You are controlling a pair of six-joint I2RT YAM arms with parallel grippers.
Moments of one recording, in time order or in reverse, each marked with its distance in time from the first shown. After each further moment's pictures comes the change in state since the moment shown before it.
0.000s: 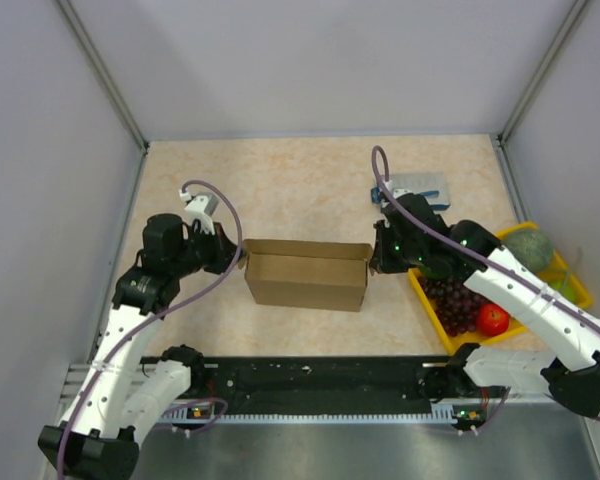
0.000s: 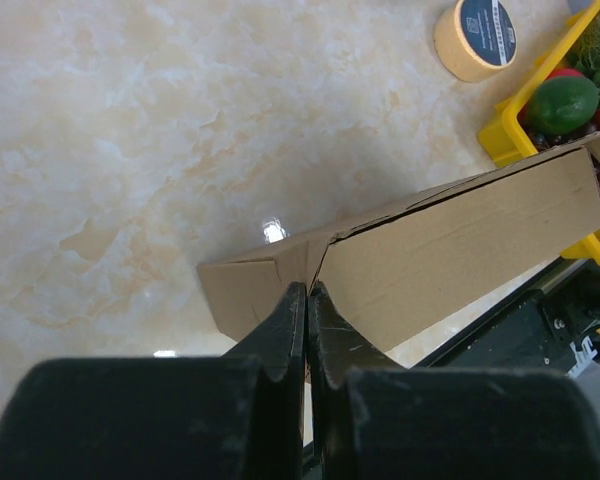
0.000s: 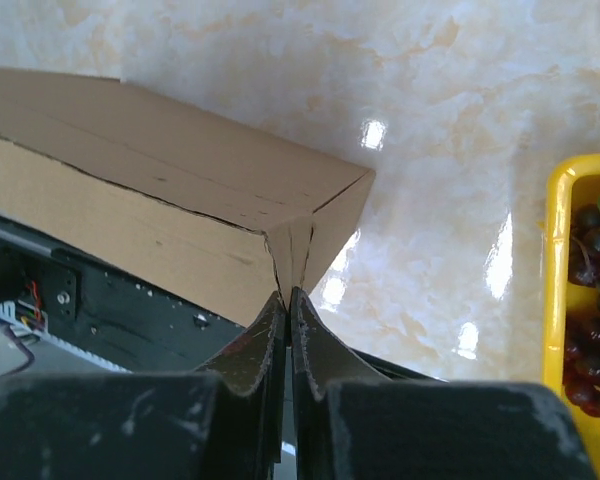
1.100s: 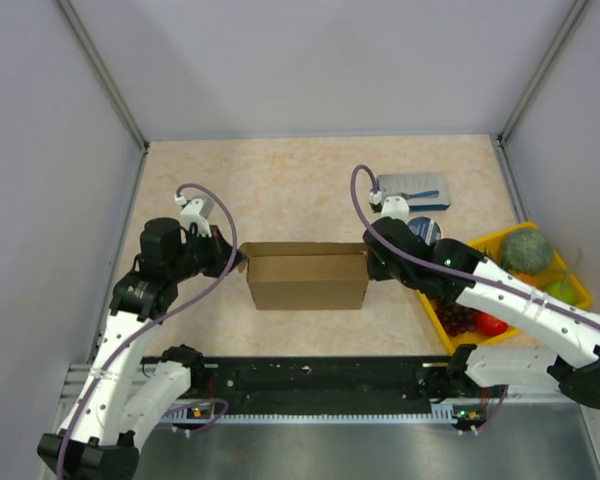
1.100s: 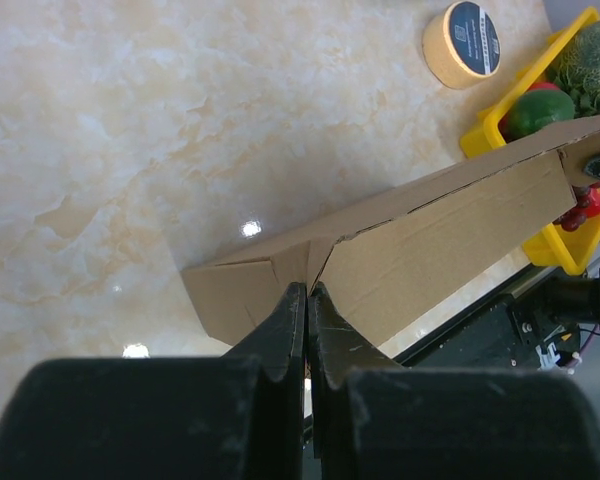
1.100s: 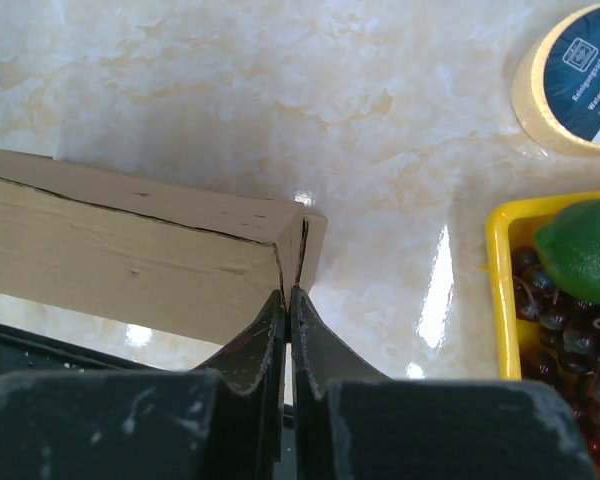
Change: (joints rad) left arm 0.000 -0.039 -0.009 -0.032 -0.005 -0.090; right arm 0.195 0.003 -0.075 0.093 0.377 0.071
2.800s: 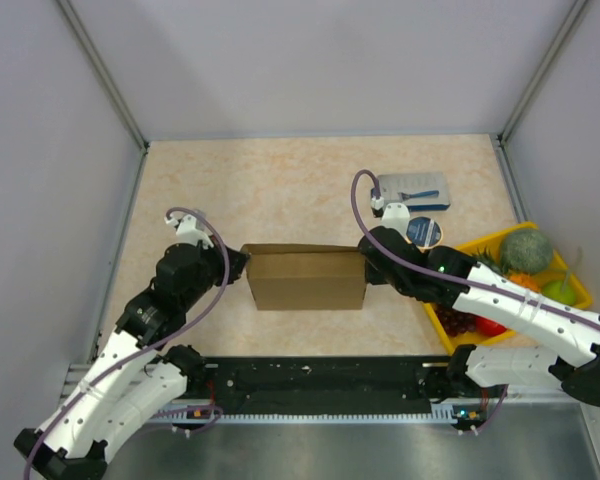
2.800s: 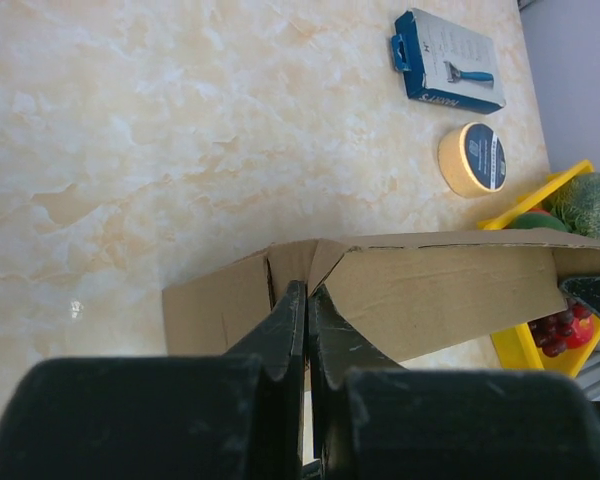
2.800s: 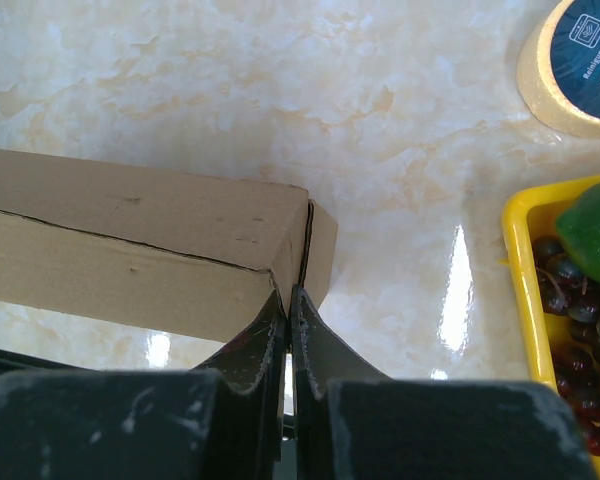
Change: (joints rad) left arm -0.314 -0.122 -0.137 0.127 -0.511 -0.346; right arm 0.046 -0.016 -0.070 0.053 0.066 0.091
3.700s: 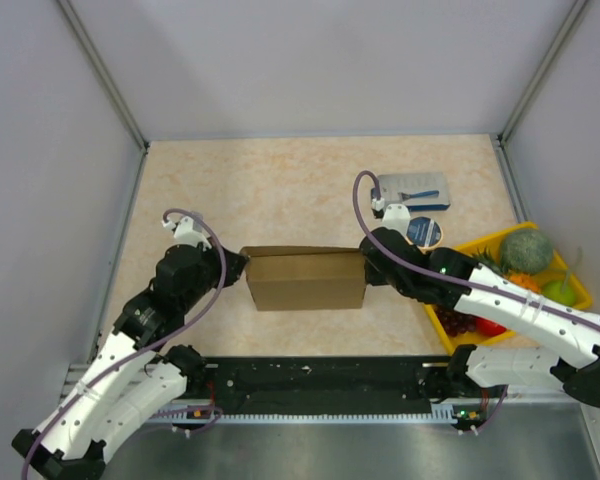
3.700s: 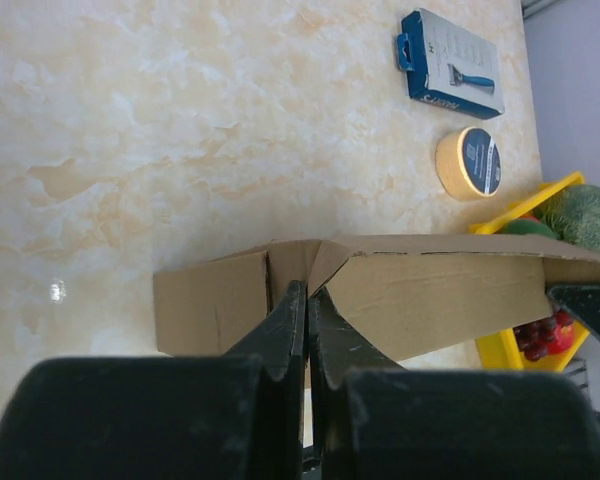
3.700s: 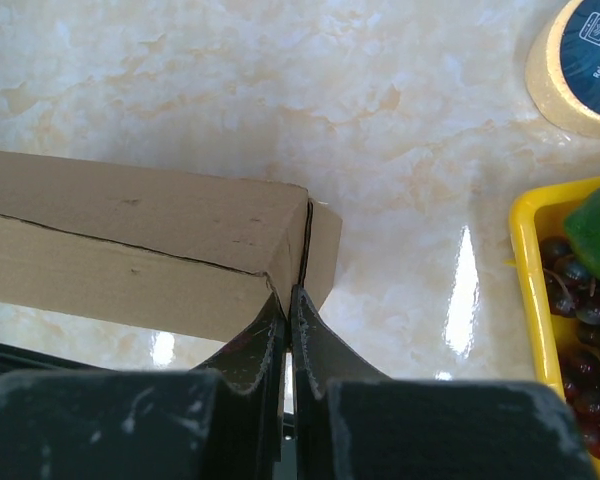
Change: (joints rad) left arm -0.015 0.003 0.016 -0.040 -0.044 -0.102; right arm 0.000 -0.011 -0.013 0.016 -0.006 -0.002
